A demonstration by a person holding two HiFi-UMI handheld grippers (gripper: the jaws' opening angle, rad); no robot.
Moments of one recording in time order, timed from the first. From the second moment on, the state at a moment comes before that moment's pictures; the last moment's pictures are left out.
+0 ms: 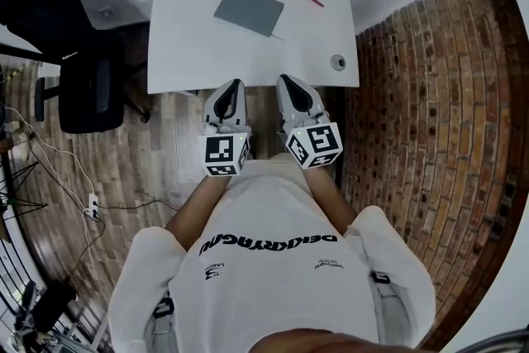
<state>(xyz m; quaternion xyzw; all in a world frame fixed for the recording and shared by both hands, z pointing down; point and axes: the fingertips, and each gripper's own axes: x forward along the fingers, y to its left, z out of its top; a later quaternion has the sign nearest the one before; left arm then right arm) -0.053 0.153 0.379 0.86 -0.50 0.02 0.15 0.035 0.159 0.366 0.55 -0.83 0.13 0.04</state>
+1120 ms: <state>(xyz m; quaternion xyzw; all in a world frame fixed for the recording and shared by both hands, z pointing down) 0.005 -0.025 0.468 0.78 -0.56 0.11 0.26 0.092 -0.035 0.440 0.47 -0.86 0.19 0.08</state>
